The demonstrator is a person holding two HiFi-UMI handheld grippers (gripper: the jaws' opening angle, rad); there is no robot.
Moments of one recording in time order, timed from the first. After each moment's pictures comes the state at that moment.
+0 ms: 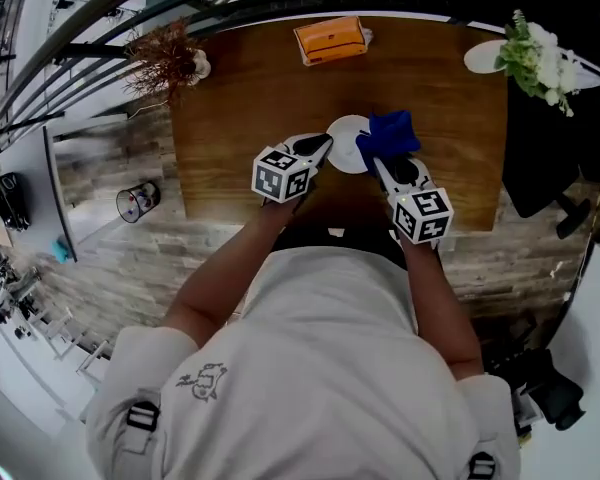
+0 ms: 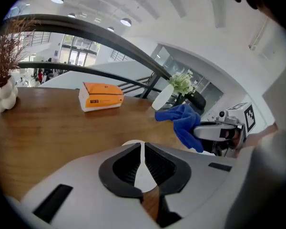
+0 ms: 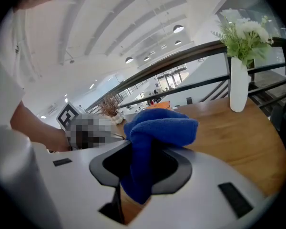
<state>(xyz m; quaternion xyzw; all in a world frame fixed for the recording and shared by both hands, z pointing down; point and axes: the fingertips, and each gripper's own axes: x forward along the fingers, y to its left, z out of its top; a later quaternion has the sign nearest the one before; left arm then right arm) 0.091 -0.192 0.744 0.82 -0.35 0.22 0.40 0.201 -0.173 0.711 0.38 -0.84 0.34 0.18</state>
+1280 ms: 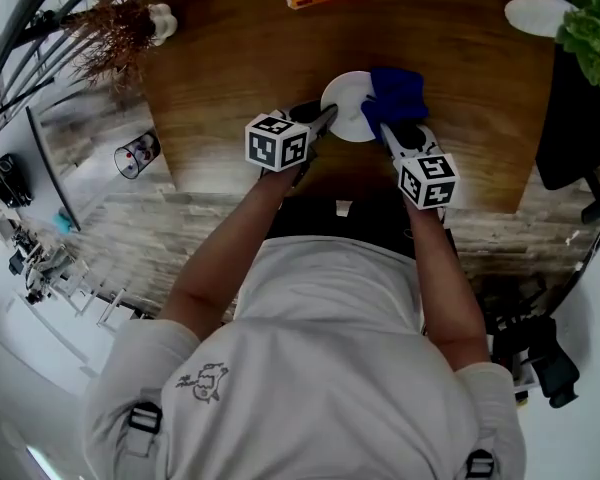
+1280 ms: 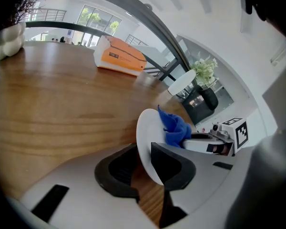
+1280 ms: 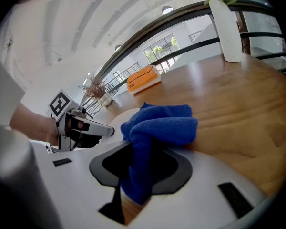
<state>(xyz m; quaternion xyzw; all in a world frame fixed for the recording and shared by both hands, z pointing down) 0.091 -0.173 0.855 0.76 -0.35 0.24 0.50 0.209 -0.154 0.856 0.36 -0.80 0.42 0.22</state>
